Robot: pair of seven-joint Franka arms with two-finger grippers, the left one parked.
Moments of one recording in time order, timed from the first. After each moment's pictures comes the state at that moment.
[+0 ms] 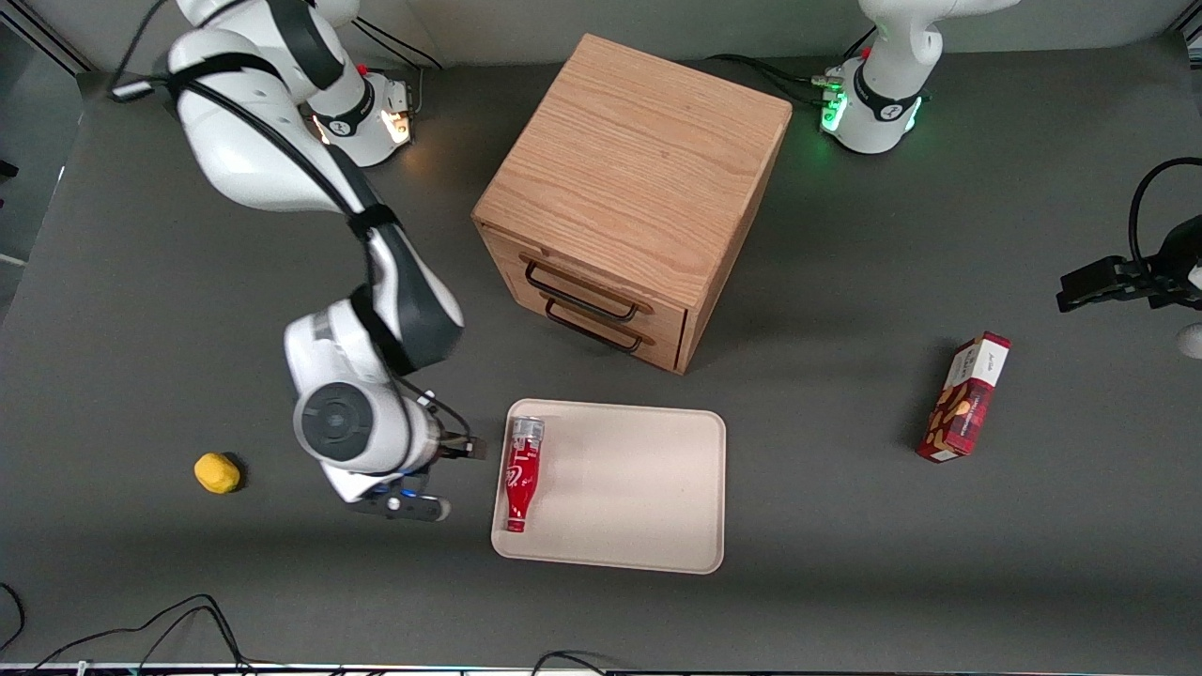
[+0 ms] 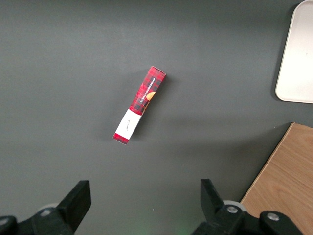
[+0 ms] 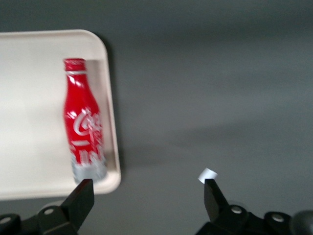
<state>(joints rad) 0.26 0.81 0.15 -1.04 -0.09 1.71 0.53</state>
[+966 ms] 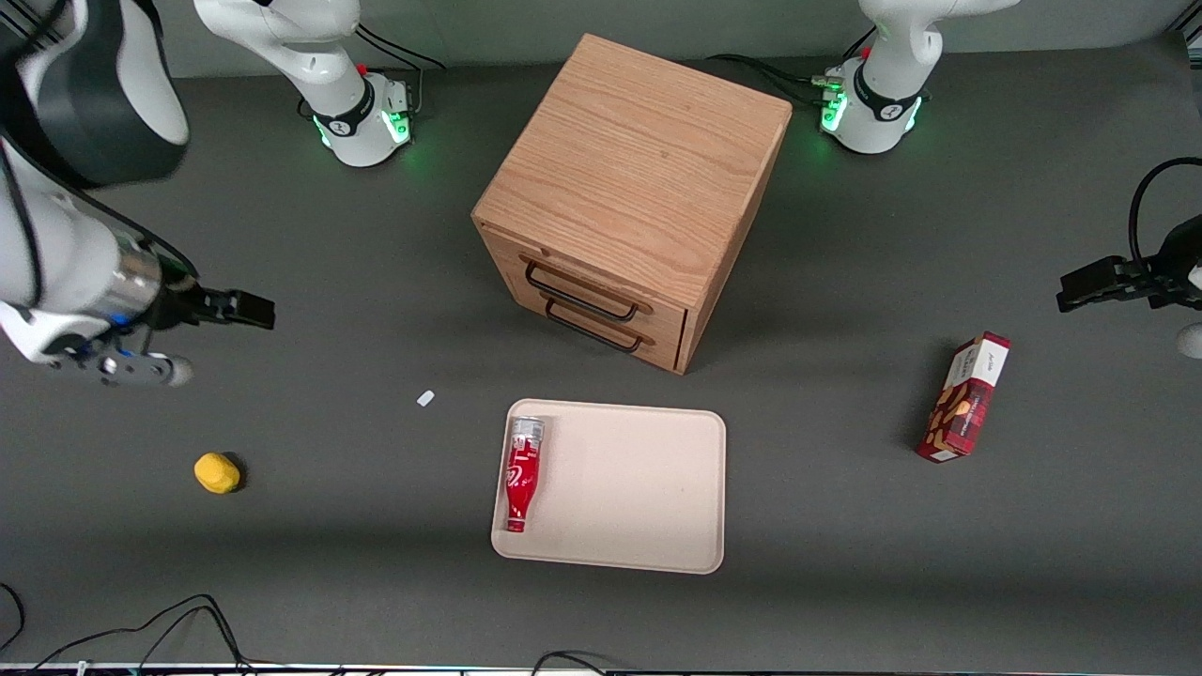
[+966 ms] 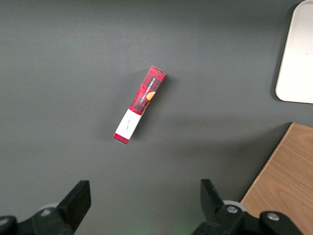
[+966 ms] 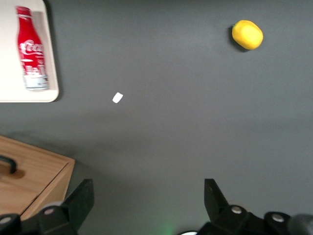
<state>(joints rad) -0.01 0.16 0.15 -1.47 -0.01 1.48 0.25</state>
